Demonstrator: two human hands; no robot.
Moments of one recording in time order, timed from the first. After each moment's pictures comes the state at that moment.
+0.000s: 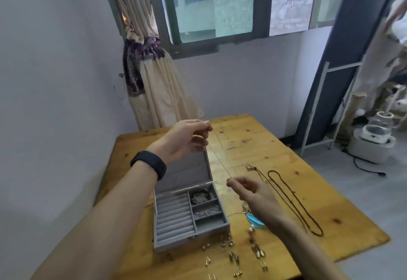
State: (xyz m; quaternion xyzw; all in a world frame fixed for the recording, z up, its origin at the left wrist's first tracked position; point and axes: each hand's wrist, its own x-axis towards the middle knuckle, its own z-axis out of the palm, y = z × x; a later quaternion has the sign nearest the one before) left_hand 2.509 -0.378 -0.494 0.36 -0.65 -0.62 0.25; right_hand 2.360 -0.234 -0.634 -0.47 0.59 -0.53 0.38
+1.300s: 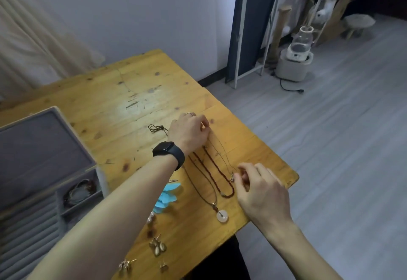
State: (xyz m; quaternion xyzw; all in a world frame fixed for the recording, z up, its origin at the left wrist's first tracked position) left_hand 2.234 -0.362 -0.729 0.34 -0.93 -0.13 0.06; right_hand 2.201 -0.133 -0.766 -0.39 0.87 -0.29 -0.04
